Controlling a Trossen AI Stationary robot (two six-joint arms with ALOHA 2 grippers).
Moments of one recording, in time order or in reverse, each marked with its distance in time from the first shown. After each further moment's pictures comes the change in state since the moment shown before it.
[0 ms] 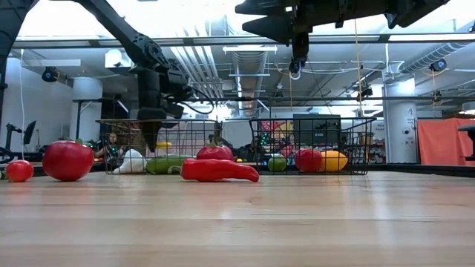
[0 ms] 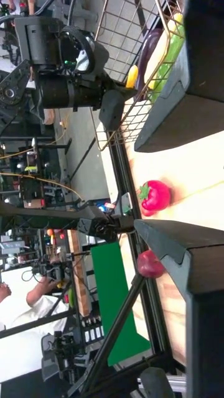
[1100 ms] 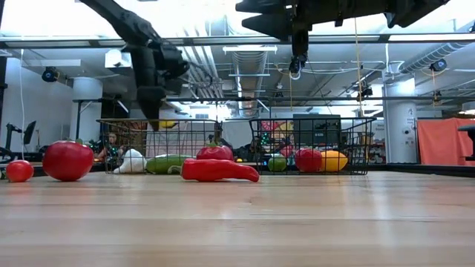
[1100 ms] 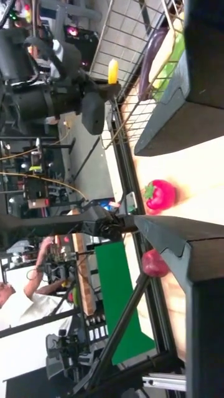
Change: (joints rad) left arm -0.029 -0.157 0.010 -0.031 -0.002 -0.019; right arm 0.000 0.000 0.000 0.020 0.000 -0.007
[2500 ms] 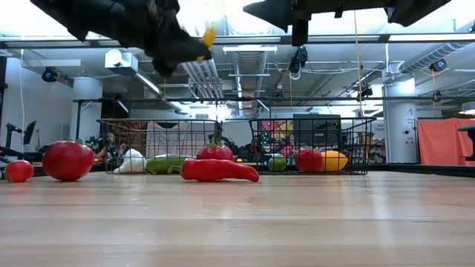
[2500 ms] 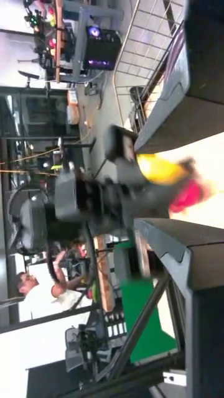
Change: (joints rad) left arm -0.848 -0.403 -0.631 1.203 -0.067 -0.592; right arm 0.022 0.003 -0.001 0.110 0.017 -0.059
